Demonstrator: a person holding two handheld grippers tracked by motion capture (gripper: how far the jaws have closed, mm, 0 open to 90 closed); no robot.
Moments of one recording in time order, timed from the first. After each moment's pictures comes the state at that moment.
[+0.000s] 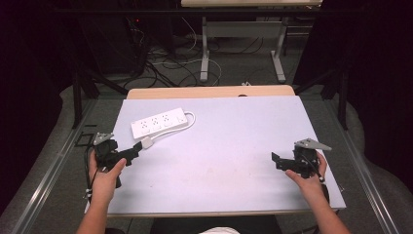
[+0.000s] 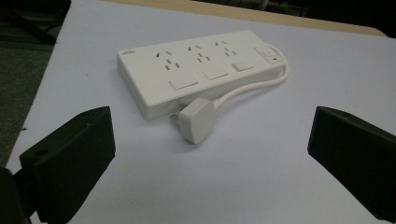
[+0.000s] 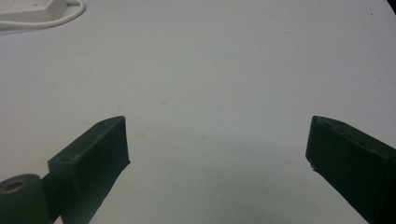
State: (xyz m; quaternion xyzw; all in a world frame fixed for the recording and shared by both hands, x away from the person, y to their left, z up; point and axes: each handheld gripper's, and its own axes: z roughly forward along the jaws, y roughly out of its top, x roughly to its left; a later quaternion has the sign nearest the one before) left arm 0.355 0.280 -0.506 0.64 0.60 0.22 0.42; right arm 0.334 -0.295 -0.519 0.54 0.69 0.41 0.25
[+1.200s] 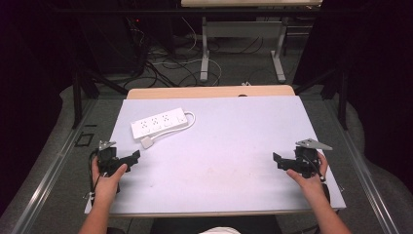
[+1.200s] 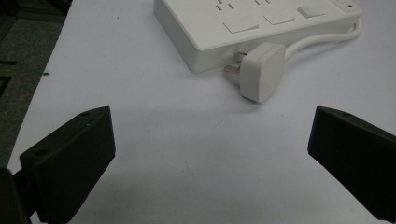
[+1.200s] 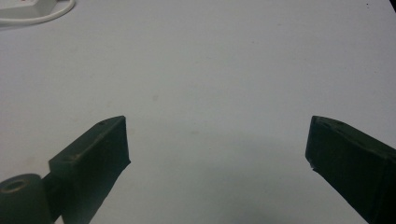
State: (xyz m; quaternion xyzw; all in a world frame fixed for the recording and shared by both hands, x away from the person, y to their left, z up) left arm 0.365 0.293 -0.552 0.65 0.62 0.21 0.37; right arm 0.337 -0.301 -0.525 0.54 0.69 0.40 0.26
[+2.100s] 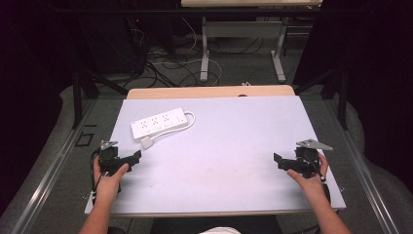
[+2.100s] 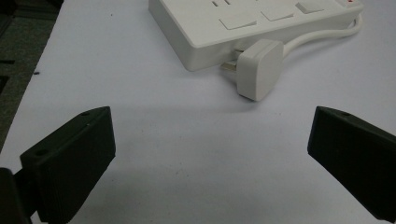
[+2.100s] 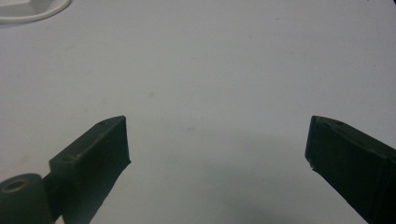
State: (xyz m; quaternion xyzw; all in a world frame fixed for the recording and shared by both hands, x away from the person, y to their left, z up) left arm 0.367 0.291 -0.553 0.66 0.62 0.21 0.37; right arm 0.337 -0.304 -0.527 0.55 0.69 0.40 0.25
